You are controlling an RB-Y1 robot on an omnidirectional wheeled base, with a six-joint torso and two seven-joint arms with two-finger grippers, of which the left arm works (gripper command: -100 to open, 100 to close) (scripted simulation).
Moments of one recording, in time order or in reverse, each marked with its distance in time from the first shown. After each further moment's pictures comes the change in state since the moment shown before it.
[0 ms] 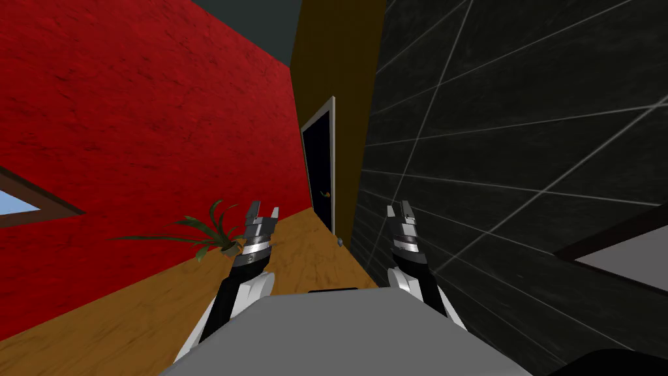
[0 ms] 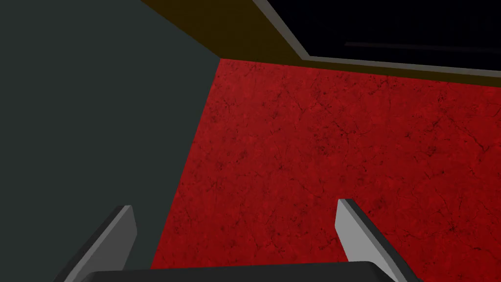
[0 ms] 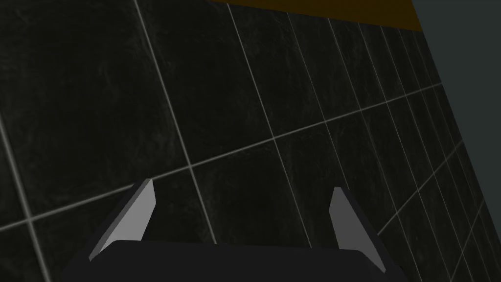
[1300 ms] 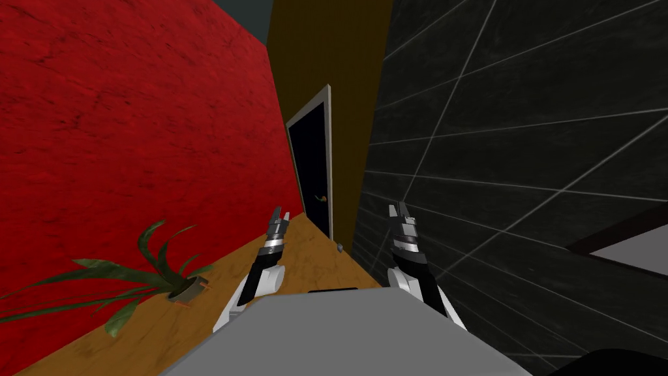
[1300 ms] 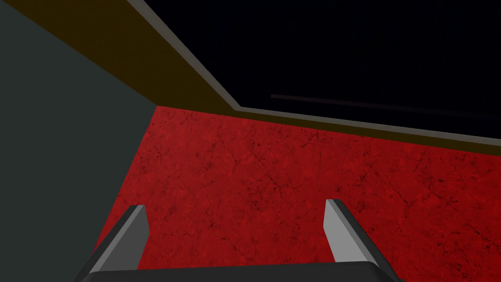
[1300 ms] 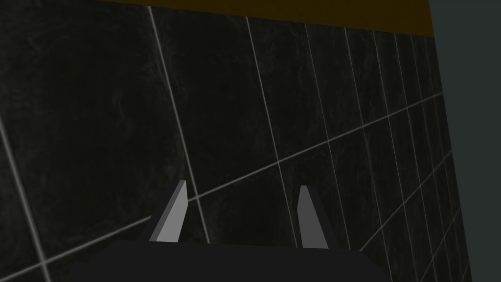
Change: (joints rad) arm -0.137 0.035 -0.015 0.295 -0.016 -0.029 -0.023
